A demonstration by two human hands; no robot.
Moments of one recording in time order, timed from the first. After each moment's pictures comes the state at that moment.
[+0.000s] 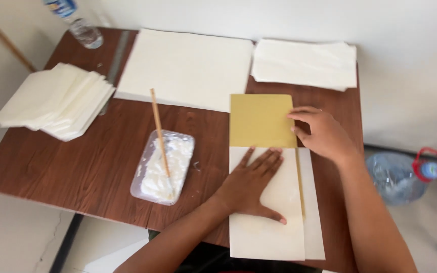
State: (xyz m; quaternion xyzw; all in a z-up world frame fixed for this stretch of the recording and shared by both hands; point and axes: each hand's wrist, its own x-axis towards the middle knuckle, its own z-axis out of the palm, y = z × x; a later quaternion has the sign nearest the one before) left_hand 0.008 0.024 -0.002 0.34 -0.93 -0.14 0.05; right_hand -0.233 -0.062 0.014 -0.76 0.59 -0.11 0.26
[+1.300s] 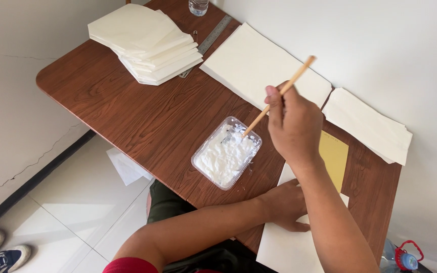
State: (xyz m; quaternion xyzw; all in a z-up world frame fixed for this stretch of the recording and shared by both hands) left_hand 0.009 0.013 -0.071 0.27 -0.89 -0.13 0.34; right_hand 0.048 -0.056 0.114 -0.87 0.37 -0.32 -0.04
